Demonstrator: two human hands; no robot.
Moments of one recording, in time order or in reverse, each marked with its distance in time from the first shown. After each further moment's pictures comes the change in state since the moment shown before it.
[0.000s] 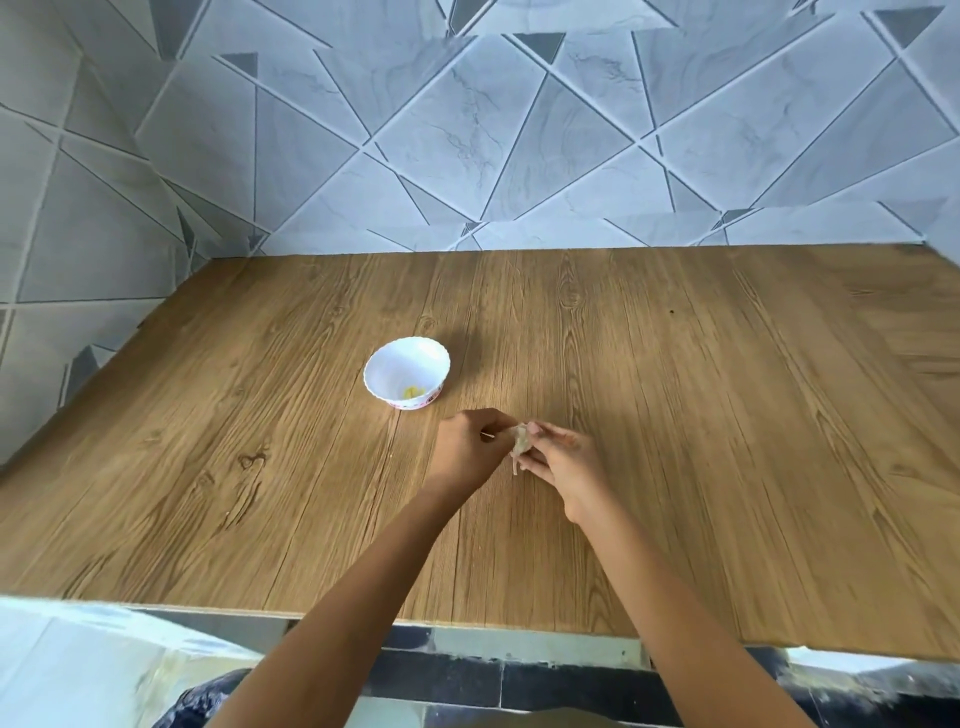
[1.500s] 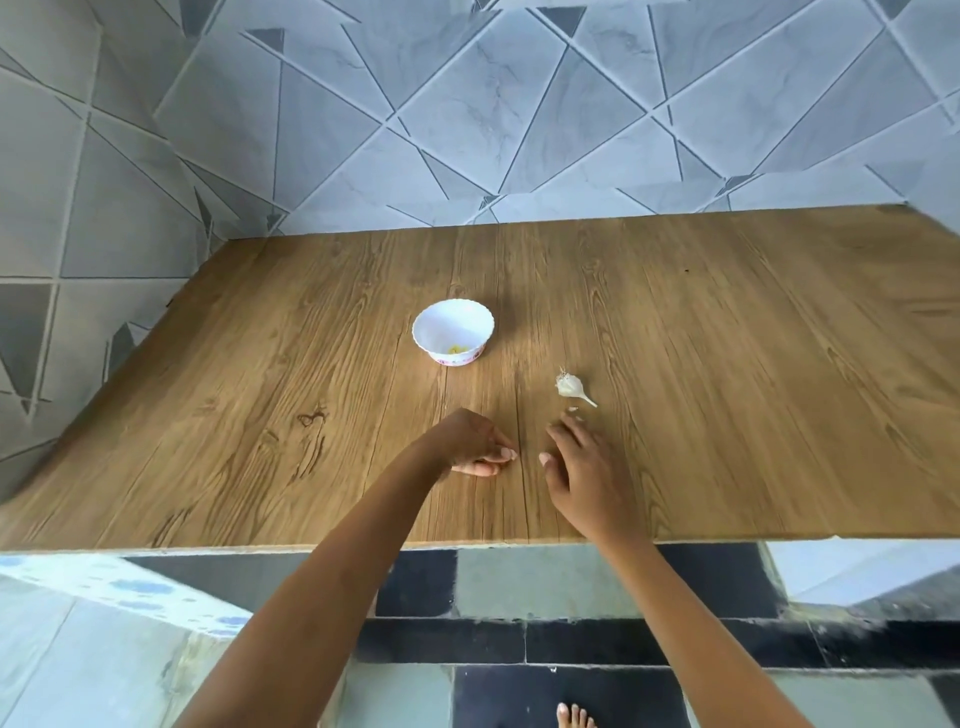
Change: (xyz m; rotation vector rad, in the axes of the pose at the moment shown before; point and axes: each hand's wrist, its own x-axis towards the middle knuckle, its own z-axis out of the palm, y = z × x) left_hand -0.041 -0.035 -0.072 -0.222 -0.525 -0.524; right_hand -0.056 0.091 0.007 -1.363 0.208 -0.804
